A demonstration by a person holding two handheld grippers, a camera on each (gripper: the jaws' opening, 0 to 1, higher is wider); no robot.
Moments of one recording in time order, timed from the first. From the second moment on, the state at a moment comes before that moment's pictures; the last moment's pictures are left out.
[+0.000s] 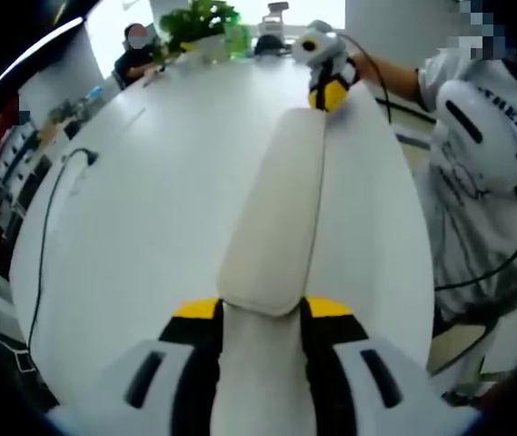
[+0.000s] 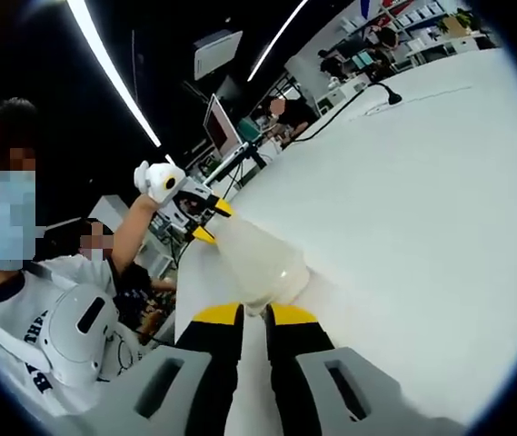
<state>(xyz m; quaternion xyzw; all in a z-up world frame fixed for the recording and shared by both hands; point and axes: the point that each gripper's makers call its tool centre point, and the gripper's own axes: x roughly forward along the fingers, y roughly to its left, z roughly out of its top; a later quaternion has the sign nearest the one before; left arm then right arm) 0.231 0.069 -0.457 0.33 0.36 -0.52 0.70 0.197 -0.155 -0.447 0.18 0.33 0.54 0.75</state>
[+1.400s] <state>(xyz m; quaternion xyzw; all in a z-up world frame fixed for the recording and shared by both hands) 0.287 0.094 -0.377 0.07 0.16 -0.33 0.93 0.231 -0.162 -0.422 0.30 0.23 0.43 0.82</state>
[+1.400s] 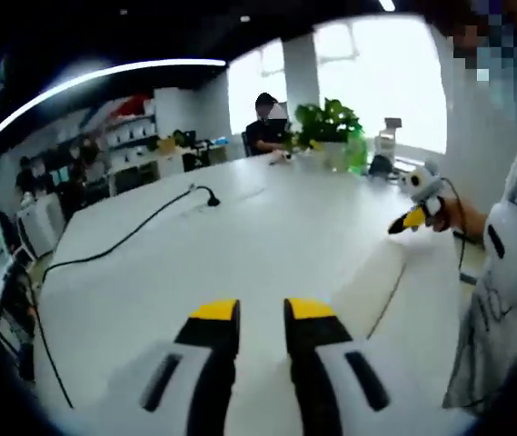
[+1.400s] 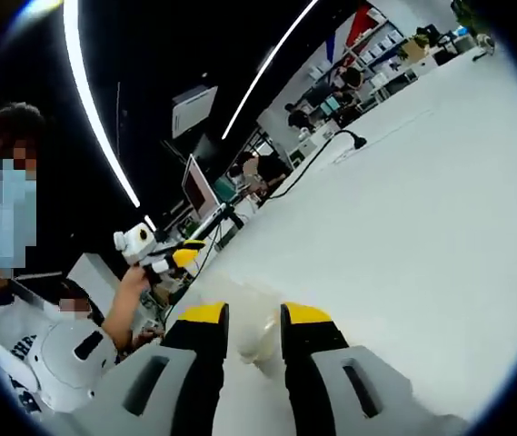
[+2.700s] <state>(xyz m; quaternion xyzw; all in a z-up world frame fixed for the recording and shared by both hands) 0.238 0.081 -0.423 -0.04 0.21 -0.33 0.92 0.235 -0.155 -0.434 0.27 0.27 0.38 0.84</state>
